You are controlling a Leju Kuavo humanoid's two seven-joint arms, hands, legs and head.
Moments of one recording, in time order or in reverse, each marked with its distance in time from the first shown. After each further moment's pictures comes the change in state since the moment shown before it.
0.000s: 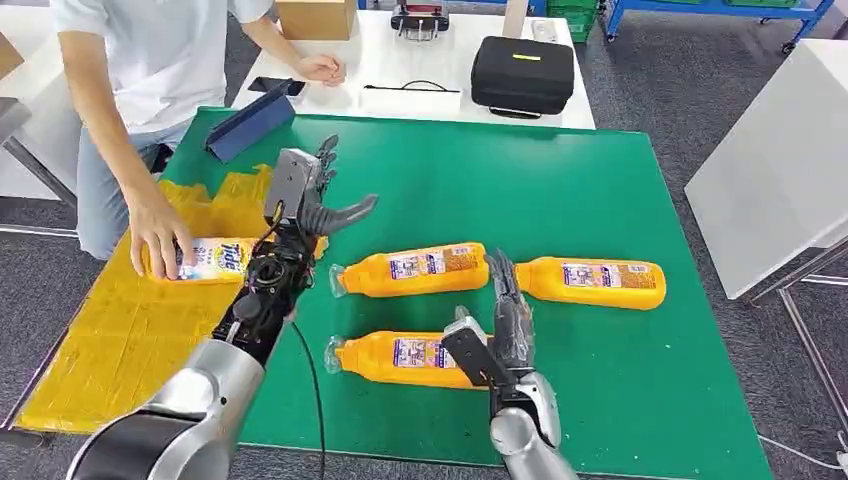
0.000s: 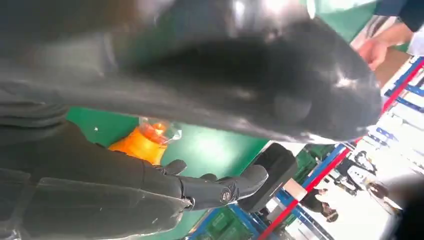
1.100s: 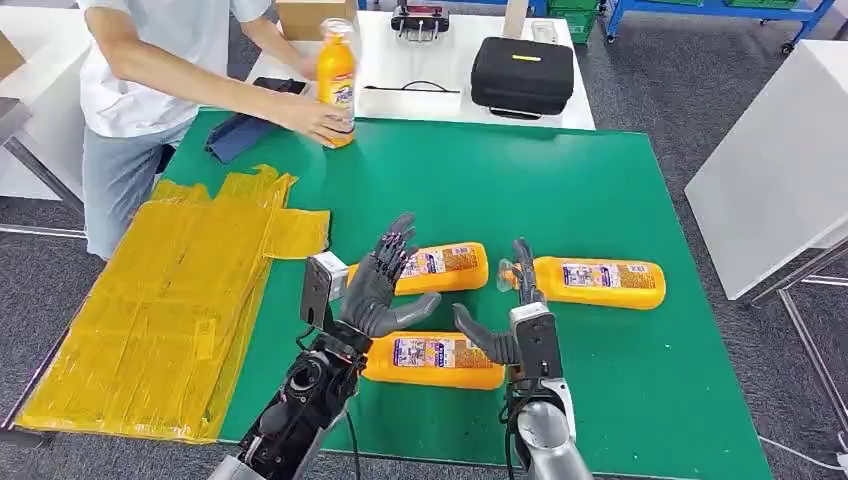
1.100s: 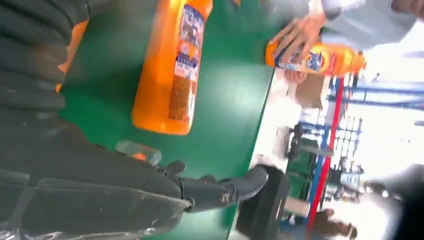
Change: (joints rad) left arm 0.401 -0.025 -0.373 -0.391 0.342 -0.114 -0.051; right arm 0.057 -0.018 -0.028 -0.212 -0.405 0.236 -0.043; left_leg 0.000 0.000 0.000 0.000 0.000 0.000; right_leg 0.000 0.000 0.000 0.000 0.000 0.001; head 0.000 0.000
